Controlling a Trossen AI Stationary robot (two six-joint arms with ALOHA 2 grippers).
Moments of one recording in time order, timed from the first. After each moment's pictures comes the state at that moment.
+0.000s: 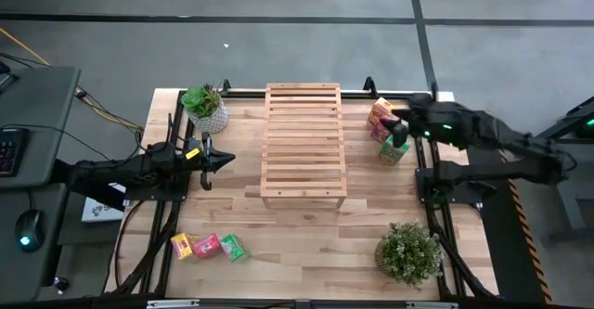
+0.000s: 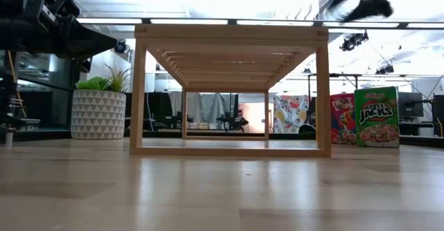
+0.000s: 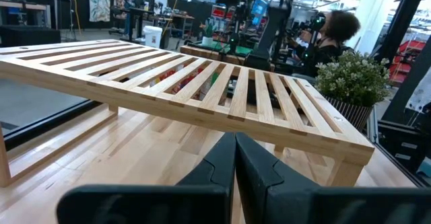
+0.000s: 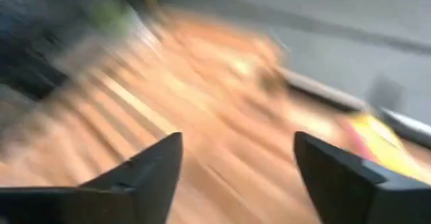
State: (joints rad) left arm 0.08 0.02 0.01 0.02 -0.09 -0.16; right arm -0.20 0.78 1.04 -0.95 0.41 0.57
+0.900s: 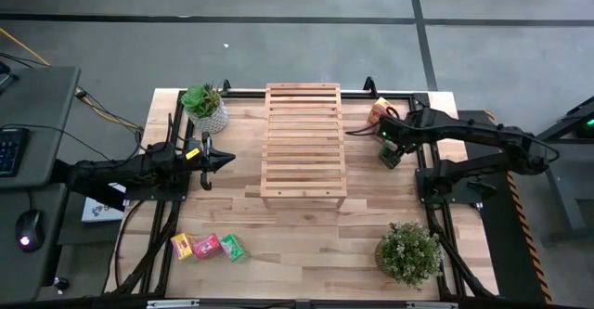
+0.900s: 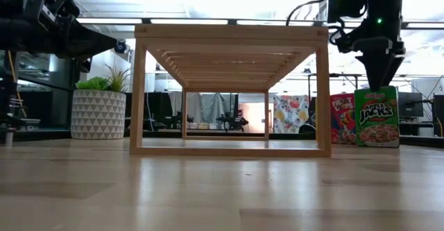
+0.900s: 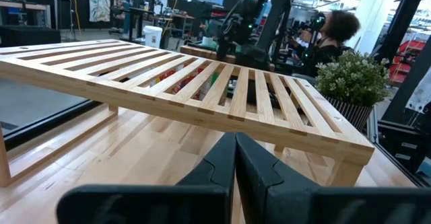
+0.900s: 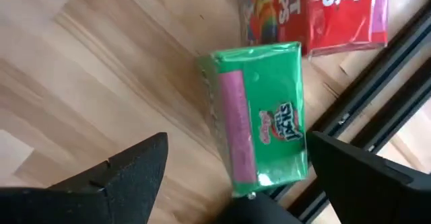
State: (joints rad) left arm 0.08 0.02 0.01 0.02 -0.09 -0.16; right arm -0.37 1.12 0.88 -1.25 0.21 0.43
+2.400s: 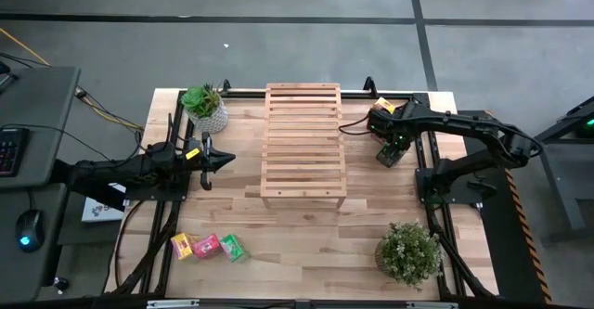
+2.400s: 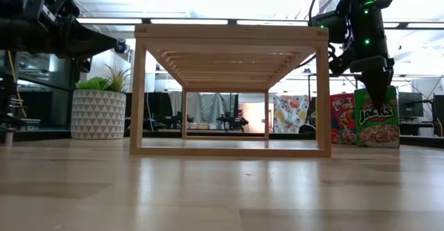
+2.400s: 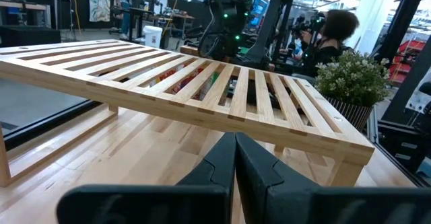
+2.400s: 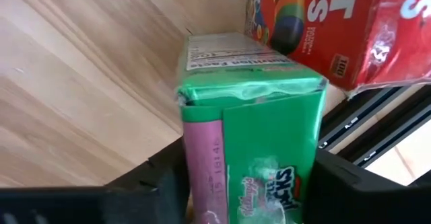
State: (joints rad) left arm 0.08 0.02 0.01 0.02 -0.09 -0.16; right arm -0.48 1.30 0.88 -1.23 0.14 0.25
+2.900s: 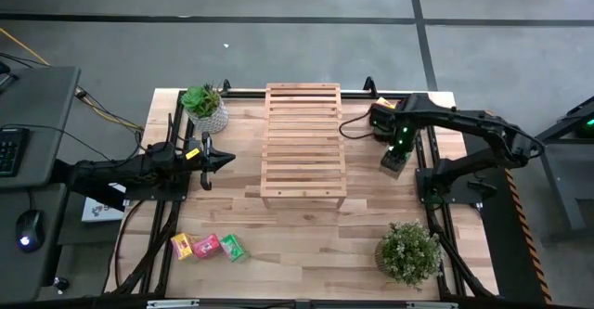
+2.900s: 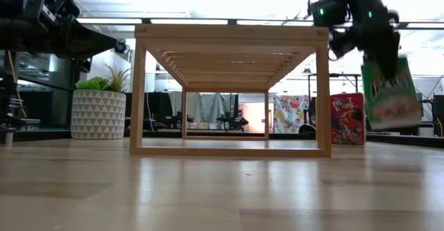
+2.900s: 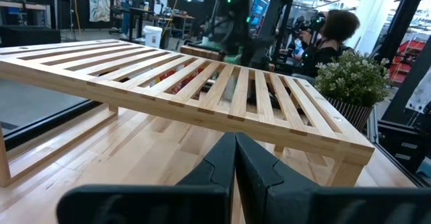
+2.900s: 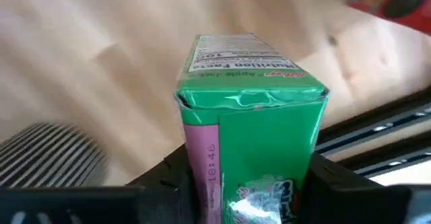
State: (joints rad) left arm 0.08 0.02 0.01 0.02 -0.09 -0.16; right arm -0.48 1.30 1.06 -1.48 -0.18 0.07
